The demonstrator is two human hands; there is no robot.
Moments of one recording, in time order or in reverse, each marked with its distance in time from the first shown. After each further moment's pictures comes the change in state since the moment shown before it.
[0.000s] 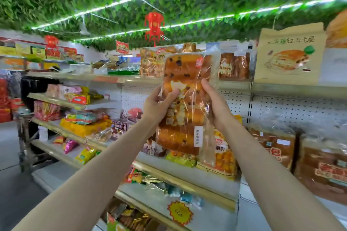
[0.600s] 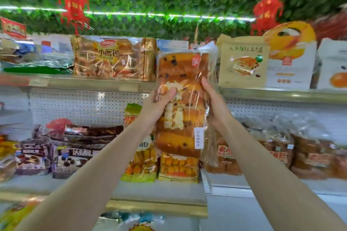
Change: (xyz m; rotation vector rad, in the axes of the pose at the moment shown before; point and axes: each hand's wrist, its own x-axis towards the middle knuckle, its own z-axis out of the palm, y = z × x) left_hand 0.129 -0.049 0.022 -0.275 -0.532 -0.166; right_hand 0.066 0.002 0.004 -0.150 0.355 -0.125
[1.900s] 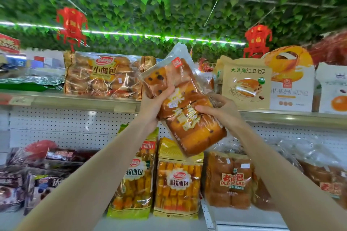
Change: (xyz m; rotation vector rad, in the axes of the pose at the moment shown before) left_hand 0.088 0.019 -0.010 -0.357 0.065 0.101; right_hand 0.062 -0.016 -0.028 -0.649 0.145 -0.123
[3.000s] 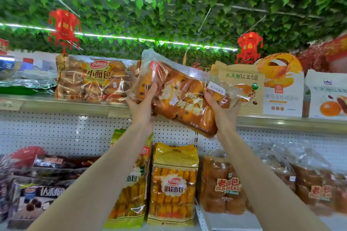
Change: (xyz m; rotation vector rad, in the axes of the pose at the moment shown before) left_hand 0.011 0.001 0.000 -0.203 0.204 0.019; right_hand 0.016 0.004 0.020 0.478 0.466 0.109
